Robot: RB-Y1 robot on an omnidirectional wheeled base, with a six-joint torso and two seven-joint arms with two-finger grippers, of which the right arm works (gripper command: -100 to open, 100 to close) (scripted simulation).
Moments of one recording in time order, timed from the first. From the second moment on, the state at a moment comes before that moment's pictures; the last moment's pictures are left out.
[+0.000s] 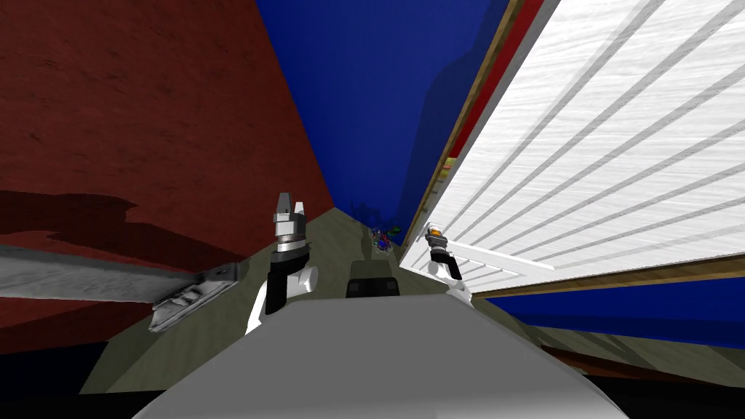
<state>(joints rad) 0.19 -0.23 -0.14 -1.39 -0.64 -0.35 -1.19</state>
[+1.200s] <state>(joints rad) 0.26 -0.34 -0.02 -1.43 -0.65 -0.37 -1.31</state>
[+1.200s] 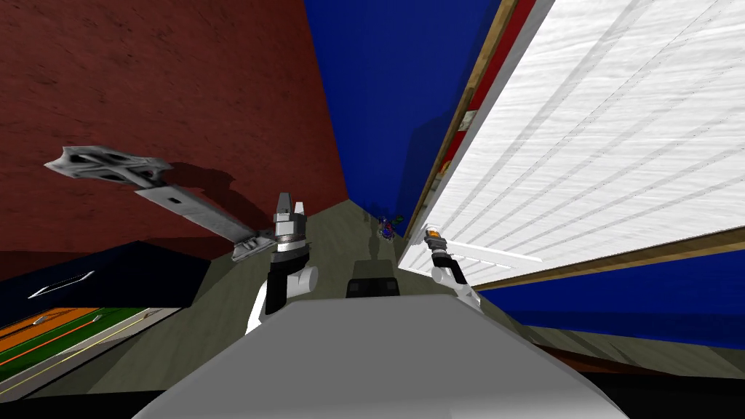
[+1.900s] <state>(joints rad) 0.29 -0.39 0.03 -1.45 -0.64 -0.40 -1.36</state>
